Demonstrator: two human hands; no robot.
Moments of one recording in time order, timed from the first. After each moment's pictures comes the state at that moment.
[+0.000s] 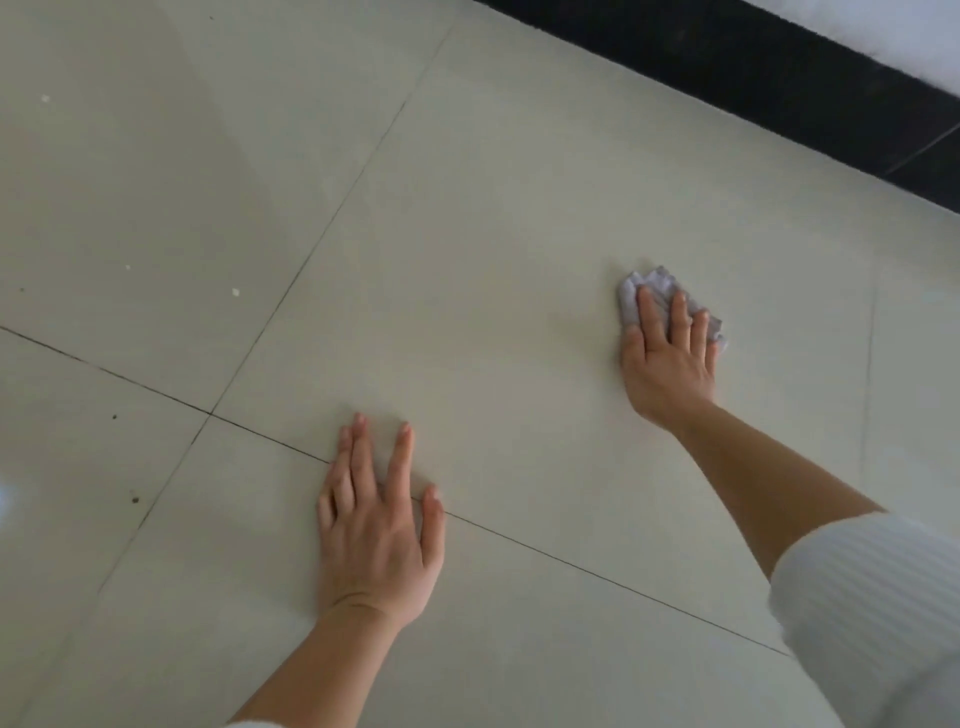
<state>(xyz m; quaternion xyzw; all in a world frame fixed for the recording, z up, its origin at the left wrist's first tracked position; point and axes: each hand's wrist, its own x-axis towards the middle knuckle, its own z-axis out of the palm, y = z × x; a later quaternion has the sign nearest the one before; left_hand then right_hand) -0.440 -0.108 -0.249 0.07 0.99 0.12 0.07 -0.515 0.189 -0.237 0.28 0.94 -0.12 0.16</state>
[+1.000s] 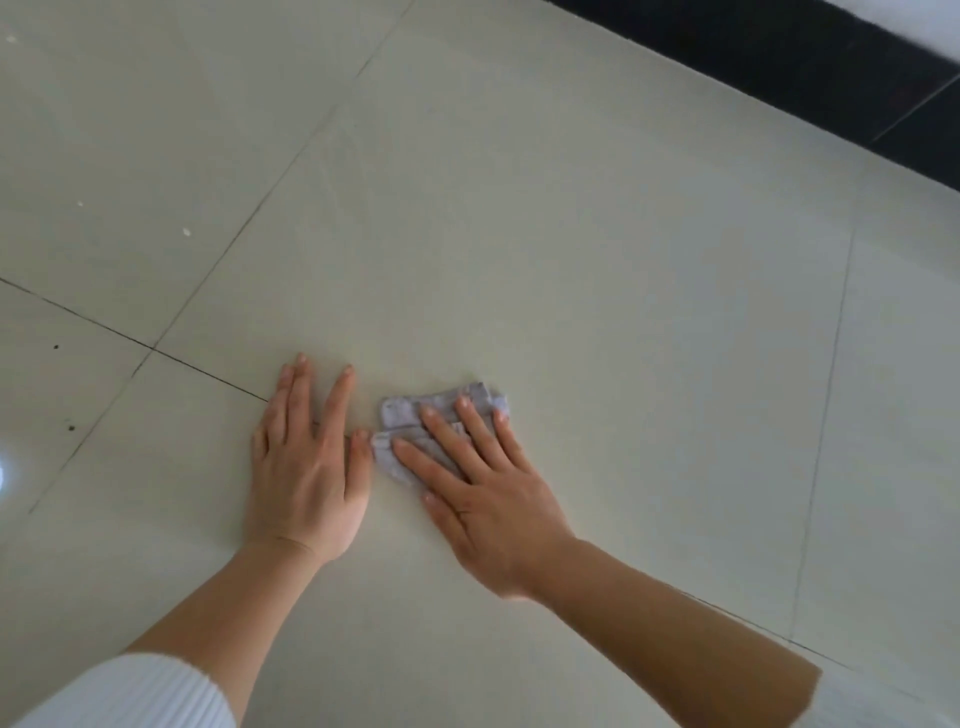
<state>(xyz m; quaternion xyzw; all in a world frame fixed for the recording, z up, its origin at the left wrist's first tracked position) -0.437 -0.109 -0.255 0.07 0.99 0.13 0.04 -0.384 0.077 -0.239 -0.18 0.96 -0.12 0.16</state>
